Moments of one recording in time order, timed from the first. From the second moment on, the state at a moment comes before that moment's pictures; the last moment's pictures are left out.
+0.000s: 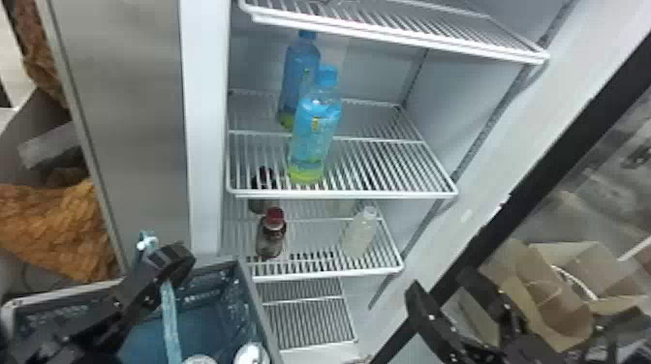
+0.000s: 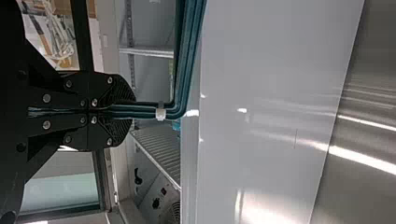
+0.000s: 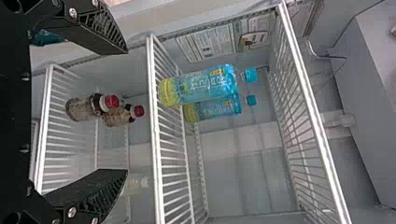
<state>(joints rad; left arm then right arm) 0.36 0.03 0.19 -1.84 1.61 1.03 -0.39 1.03 -0.08 -0.36 -2.50 -0.47 0.10 0.41</state>
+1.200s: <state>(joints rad) 0.38 0.03 0.22 -1.89 1.61 1.03 -0.39 1.06 -0.05 -0.41 -2.50 -0.46 0.05 0.44</state>
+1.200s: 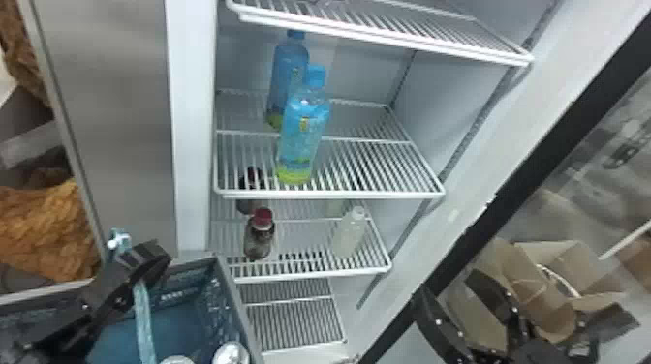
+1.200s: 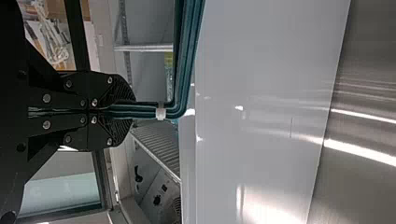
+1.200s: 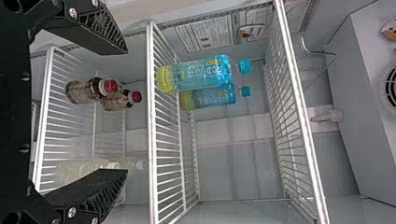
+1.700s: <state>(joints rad) 0.39 0.03 0.23 -1.89 1.61 1.03 -0.39 1.06 -0.05 -0.41 -2.49 -0.46 0.05 0.44</state>
